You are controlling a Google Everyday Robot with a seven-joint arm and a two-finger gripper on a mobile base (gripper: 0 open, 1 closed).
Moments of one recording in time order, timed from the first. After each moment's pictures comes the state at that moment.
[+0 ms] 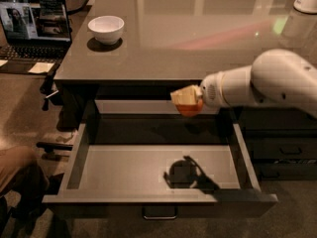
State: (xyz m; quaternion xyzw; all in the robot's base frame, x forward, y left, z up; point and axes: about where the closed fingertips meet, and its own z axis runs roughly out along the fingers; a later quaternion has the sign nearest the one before) arm 0.587 -0.091 0.824 -0.20 0.87 0.25 0.37
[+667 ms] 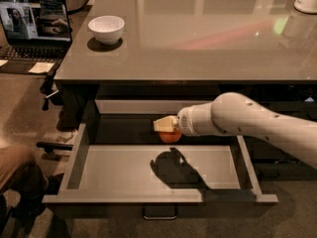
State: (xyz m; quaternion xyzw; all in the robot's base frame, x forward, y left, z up) arm 0.578 -0.046 0.710 -0.15 0.90 0.27 0.31
